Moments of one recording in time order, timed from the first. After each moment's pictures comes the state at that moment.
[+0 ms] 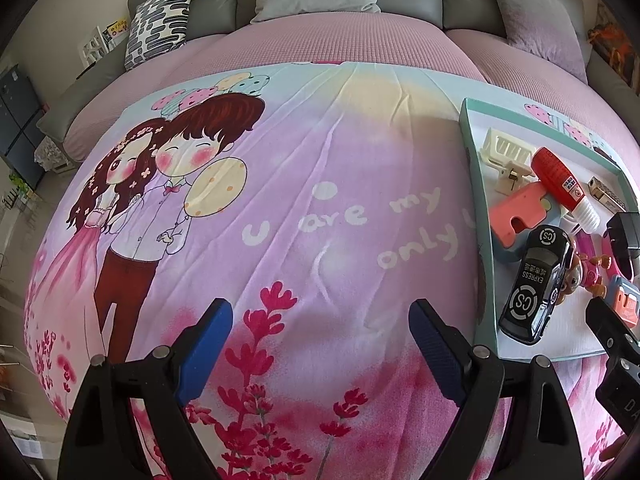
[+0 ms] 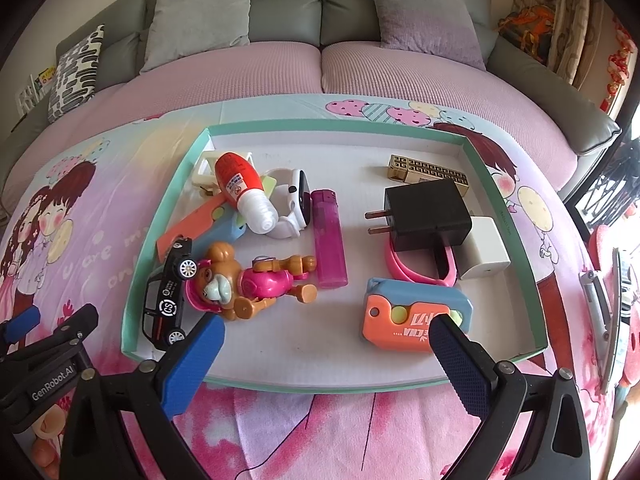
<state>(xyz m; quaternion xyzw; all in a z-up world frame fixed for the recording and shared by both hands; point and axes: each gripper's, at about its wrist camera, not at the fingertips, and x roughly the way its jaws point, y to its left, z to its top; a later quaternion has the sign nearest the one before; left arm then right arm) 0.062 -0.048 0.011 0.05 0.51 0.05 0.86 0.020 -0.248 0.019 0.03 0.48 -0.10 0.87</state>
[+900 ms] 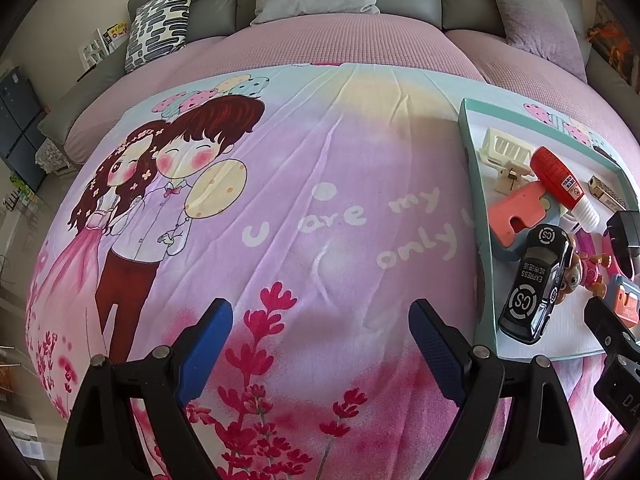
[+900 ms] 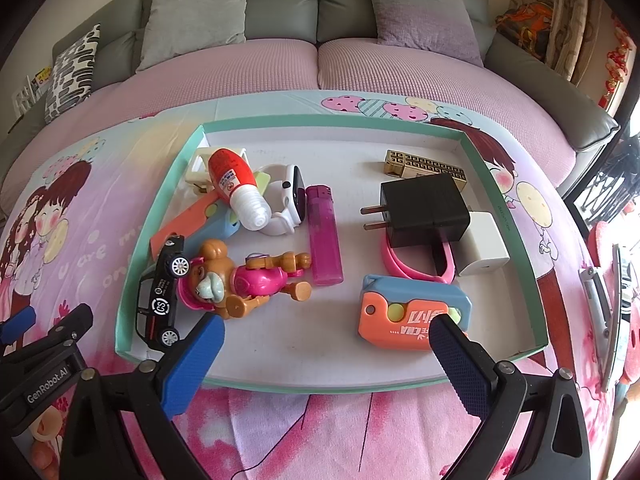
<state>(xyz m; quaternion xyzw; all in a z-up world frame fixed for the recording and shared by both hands) 0.061 -0.049 0.012 0.05 0.51 0.05 0.86 0.021 -0.250 0.015 0.03 0.48 -0.10 0.87</state>
